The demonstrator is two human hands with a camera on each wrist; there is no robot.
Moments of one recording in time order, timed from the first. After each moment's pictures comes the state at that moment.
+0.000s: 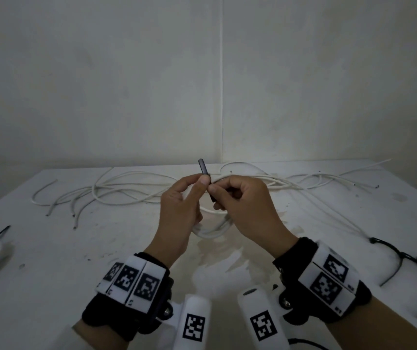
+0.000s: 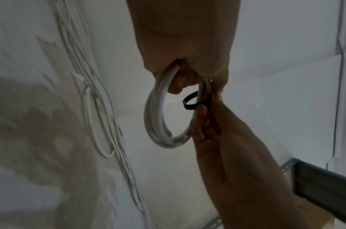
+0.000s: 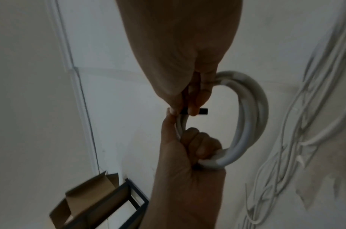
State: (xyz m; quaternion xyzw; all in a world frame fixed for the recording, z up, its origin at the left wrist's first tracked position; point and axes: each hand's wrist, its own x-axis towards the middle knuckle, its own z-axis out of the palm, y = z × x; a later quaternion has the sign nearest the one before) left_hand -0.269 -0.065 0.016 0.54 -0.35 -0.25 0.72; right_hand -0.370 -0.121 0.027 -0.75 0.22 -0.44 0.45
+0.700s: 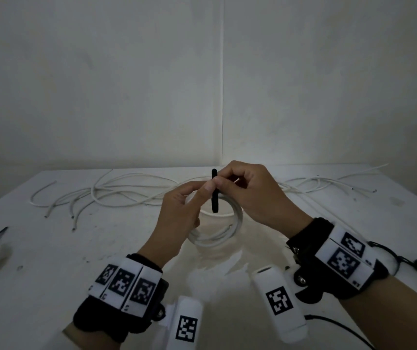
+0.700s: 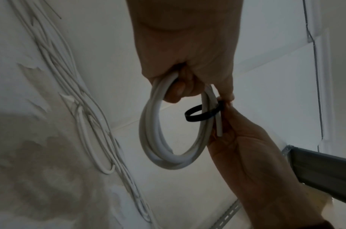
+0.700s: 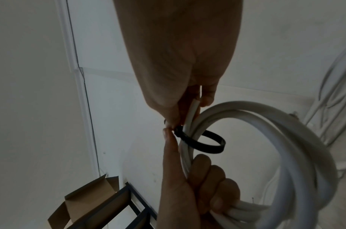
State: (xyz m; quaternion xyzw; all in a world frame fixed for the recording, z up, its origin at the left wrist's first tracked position) left_hand -0.269 -0.052 0.028 0.56 -0.44 -0.25 0.66; right_hand -0.378 -0.139 0.050 -0.81 0.18 -0.39 0.40
